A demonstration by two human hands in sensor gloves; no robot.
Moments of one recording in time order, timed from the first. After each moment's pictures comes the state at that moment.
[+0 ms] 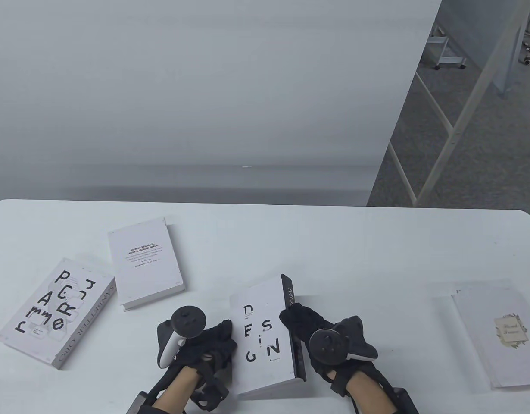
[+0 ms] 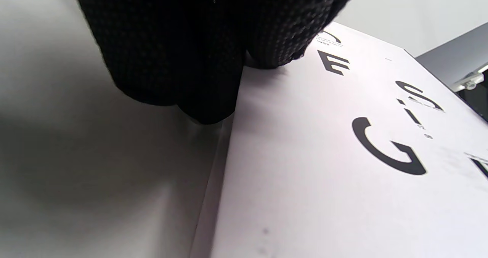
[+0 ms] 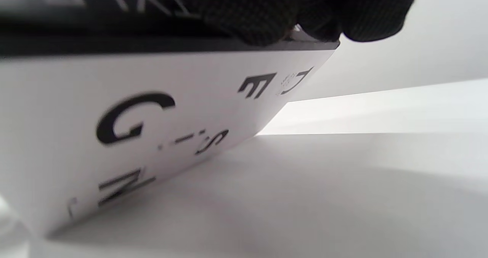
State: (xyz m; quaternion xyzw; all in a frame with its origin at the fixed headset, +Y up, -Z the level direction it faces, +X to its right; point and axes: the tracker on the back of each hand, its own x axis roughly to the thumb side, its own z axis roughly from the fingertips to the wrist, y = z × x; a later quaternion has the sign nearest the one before) left_hand -0.173 -0.812 -0.321 -0.21 -0.01 0.42 0.88; right_hand 0.116 -0.756 -0.309 0.37 -0.01 0.92 0.11
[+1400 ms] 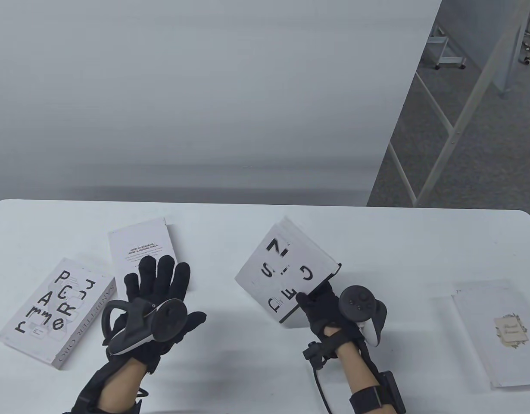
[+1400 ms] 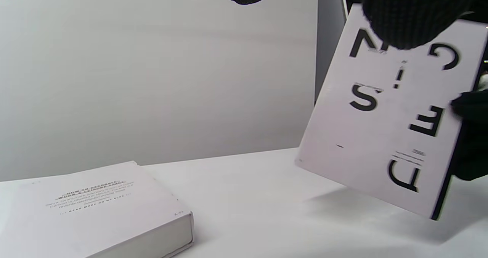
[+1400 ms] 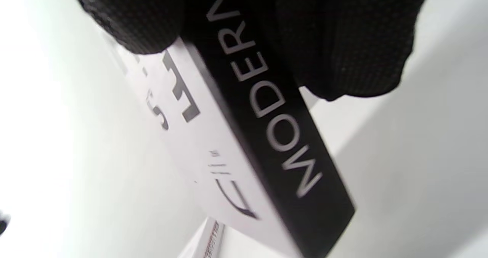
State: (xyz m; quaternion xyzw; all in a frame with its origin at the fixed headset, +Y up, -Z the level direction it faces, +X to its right) left_hand -0.217 -0.641 -0.296 0.05 -0.14 -0.02 0.99; right_hand 0.154 -0.768 -0.379 0.05 -0.02 0.86 0.51
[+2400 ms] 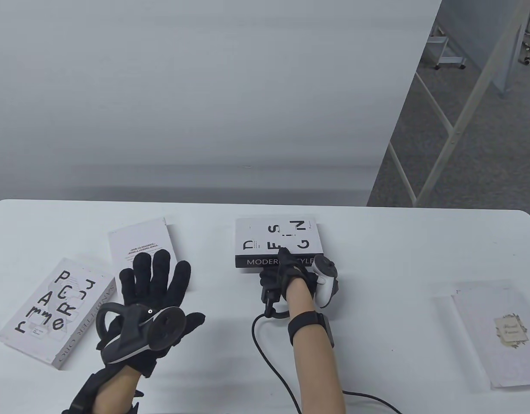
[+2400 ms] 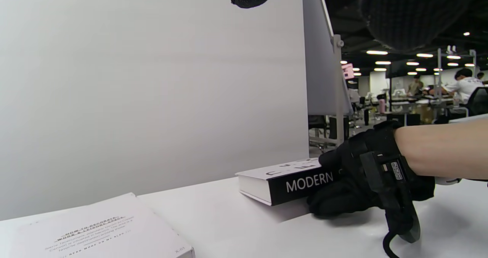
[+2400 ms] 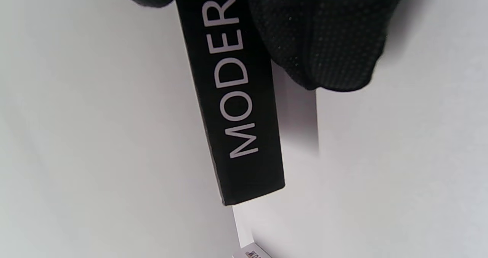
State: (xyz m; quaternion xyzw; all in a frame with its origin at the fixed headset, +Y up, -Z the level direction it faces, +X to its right) left_hand -0.214 -0.625 -0.284 0.09 -0.16 -0.04 0.98; right_hand 0.081 -0.845 -0.480 -0.19 0.19 0.62 0.74
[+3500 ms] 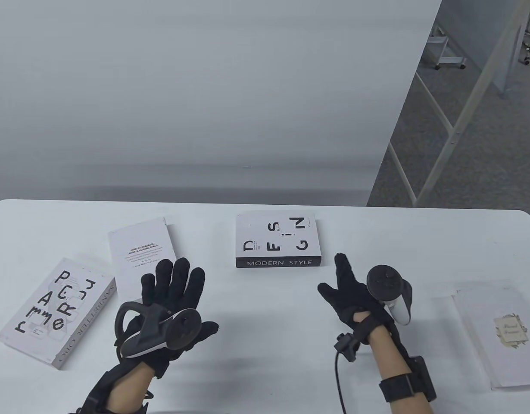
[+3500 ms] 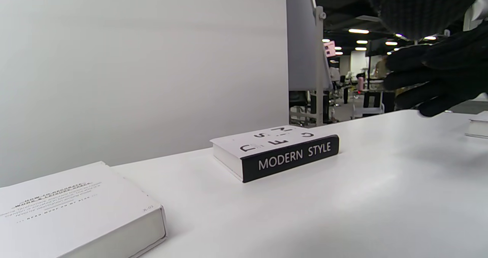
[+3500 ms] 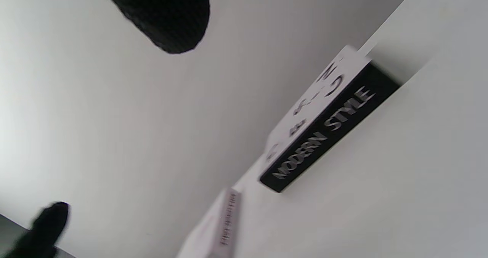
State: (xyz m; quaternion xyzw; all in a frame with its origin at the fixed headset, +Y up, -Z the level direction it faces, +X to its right) left_hand -0.195 -0.660 -0.298 0.04 -0.19 -0.05 0.98; right_hand 0.218 -0.718 -0.381 0.13 0.07 0.91 0.39
